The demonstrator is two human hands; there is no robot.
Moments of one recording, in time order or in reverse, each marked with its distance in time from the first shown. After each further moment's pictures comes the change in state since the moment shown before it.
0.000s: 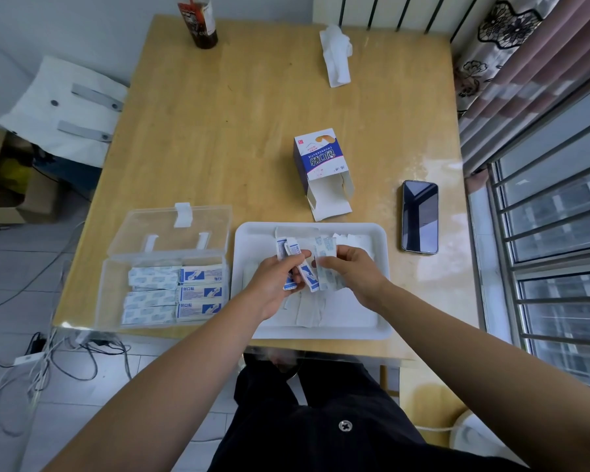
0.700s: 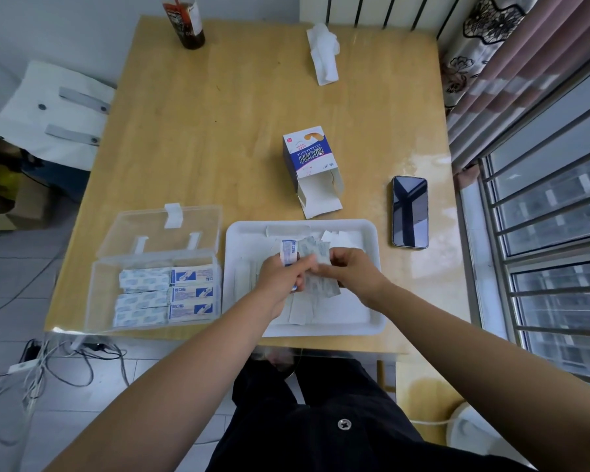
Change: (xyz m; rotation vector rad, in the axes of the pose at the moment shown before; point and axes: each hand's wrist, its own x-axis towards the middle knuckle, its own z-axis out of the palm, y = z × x) left_hand -0.001 -0.009 0.021 0.196 0.078 0.104; right_hand -0.007 0.008 -0.018 -0.177 -0.088 -0.059
